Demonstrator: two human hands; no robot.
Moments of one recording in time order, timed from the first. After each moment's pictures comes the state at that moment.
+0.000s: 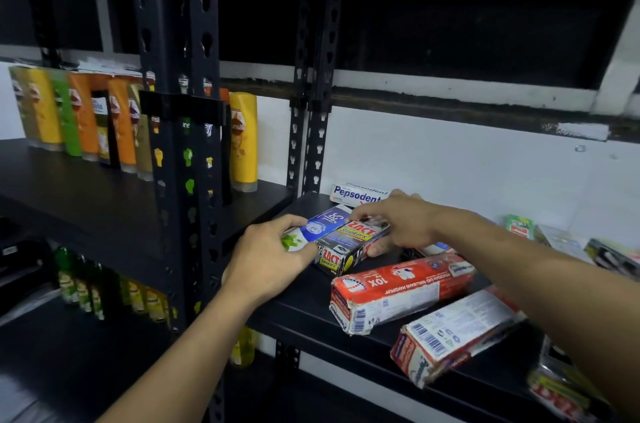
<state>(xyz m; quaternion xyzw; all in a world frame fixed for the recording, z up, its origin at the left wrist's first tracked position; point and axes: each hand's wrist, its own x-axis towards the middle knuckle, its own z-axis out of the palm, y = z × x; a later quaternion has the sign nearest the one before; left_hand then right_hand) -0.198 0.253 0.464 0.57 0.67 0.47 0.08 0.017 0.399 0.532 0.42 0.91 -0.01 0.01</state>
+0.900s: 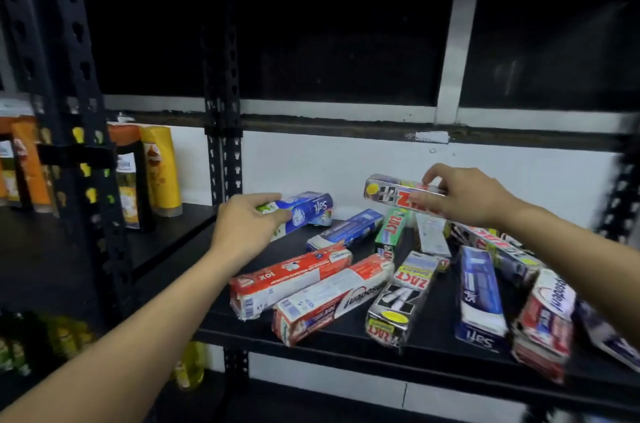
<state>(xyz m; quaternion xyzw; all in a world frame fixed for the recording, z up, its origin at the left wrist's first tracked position) -0.087 0.246 0.544 0.57 0.62 0.53 0.12 0.247 0.301 0.603 0.60 0.77 0.10 -0.20</state>
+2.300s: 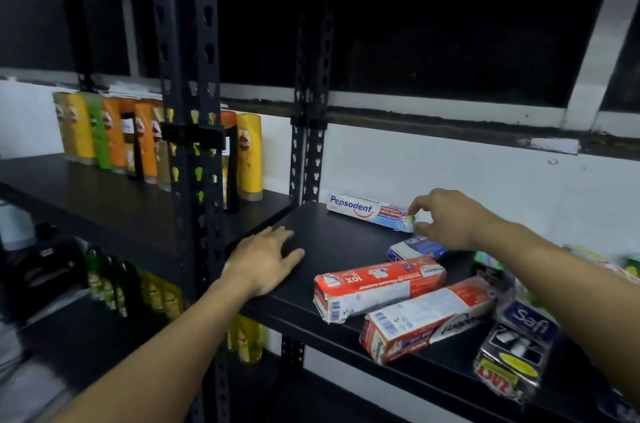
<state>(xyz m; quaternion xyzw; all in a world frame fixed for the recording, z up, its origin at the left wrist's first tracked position) -0.200 0.253 0.473 0.63 0.75 0.18 0.01 0.094 0.347 0.572 0.52 0.85 0.08 -0.08</state>
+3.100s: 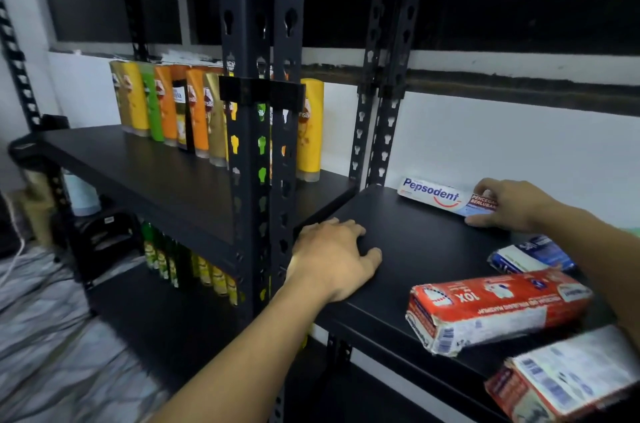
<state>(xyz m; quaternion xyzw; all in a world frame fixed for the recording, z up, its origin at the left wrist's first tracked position) -0.207 0.263 0.467 0.63 0.75 0.20 -0.01 0.038 0.477 0.526 0.56 0.83 0.04 -0.05</state>
